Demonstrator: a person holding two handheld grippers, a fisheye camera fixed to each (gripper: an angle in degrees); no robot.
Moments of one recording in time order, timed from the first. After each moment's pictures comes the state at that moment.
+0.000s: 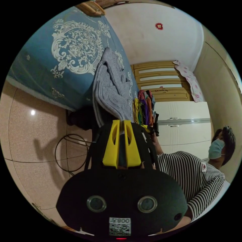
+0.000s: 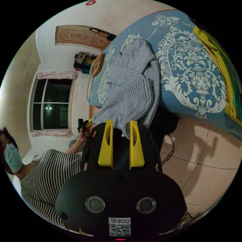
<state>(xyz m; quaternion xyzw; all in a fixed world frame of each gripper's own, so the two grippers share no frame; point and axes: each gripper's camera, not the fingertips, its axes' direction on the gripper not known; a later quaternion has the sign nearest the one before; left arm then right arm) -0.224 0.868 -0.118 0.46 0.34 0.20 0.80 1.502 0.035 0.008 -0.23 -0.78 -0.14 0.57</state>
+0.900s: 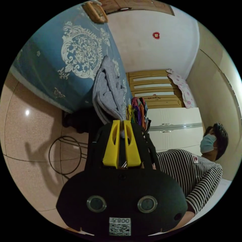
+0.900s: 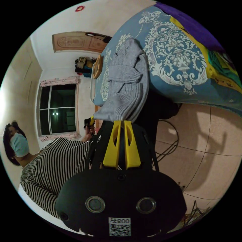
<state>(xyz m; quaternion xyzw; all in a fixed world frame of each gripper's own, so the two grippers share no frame) -0.351 0.831 -0.101 0.49 0.39 0.20 0.76 1.497 0.010 0.093 -0.27 -0.79 -0.11 0.54</state>
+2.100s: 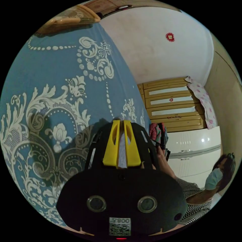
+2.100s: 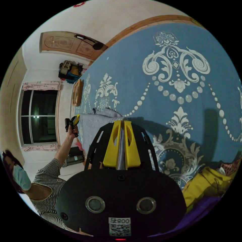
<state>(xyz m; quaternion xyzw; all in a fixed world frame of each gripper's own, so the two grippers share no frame) -0.429 0.290 -0.392 0.52 0.31 0.14 0.78 1.100 -0.439 0.236 -0.22 -0.73 -0.15 0.63</state>
